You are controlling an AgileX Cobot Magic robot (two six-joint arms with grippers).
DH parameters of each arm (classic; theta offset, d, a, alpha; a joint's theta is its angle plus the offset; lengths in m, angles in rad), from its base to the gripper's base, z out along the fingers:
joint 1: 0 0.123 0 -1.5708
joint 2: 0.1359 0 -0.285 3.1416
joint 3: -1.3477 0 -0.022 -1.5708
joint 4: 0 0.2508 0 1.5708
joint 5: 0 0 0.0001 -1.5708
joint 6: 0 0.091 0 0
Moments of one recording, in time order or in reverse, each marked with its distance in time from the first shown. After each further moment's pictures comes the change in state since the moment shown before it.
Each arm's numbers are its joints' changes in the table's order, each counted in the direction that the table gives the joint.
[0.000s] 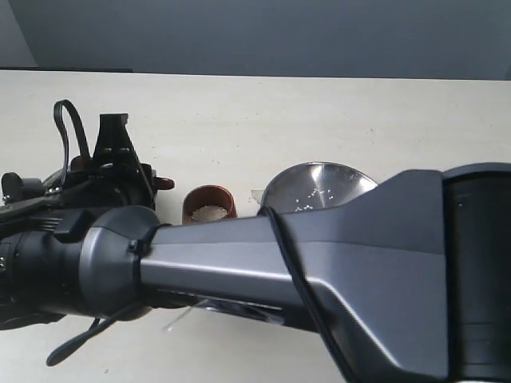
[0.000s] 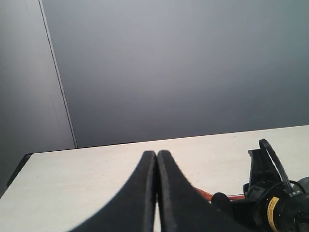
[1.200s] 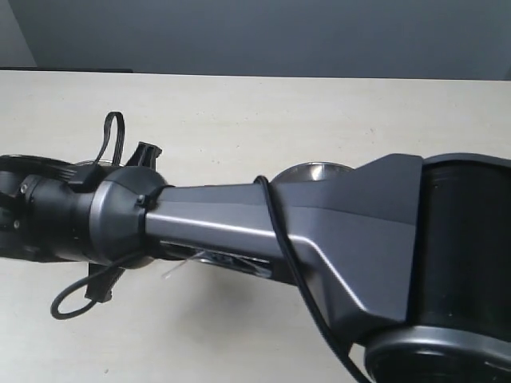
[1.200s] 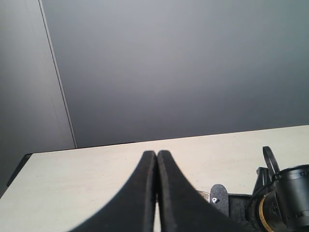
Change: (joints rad) left arm 0.000 0.000 0.000 0.000 0.000 0.000; right arm -0.066 0.048 0.119 0.403 0.003 0.026
